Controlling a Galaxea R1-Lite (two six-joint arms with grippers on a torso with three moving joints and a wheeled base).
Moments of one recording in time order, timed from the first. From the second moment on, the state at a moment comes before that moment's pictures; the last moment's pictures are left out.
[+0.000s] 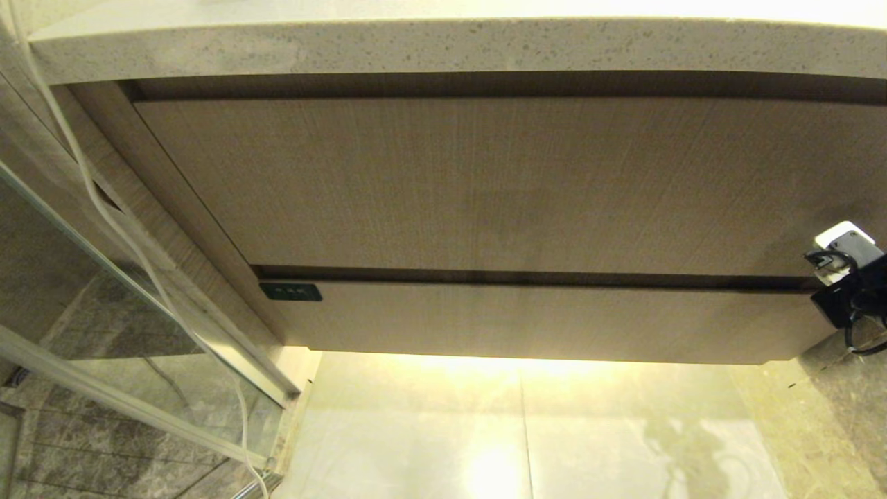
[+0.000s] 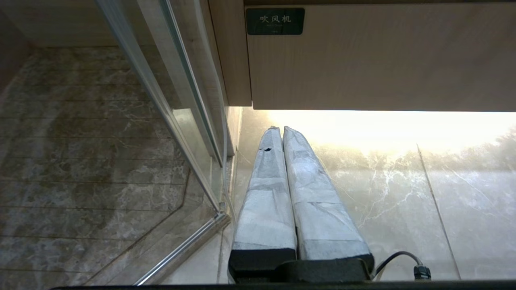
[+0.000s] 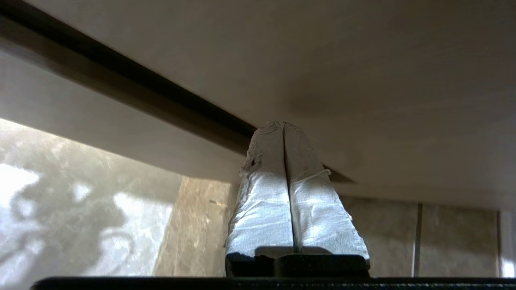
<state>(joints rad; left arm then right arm) 0.00 0.00 0.00 0.00 0.00 0.00 -0.45 1.83 -0.73 -0.92 0.12 -0.86</state>
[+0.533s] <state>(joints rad) 0.00 0.00 0.00 0.00 0.00 0.00 -0.45 1.70 -0.62 -0.81 0.14 -0.90</state>
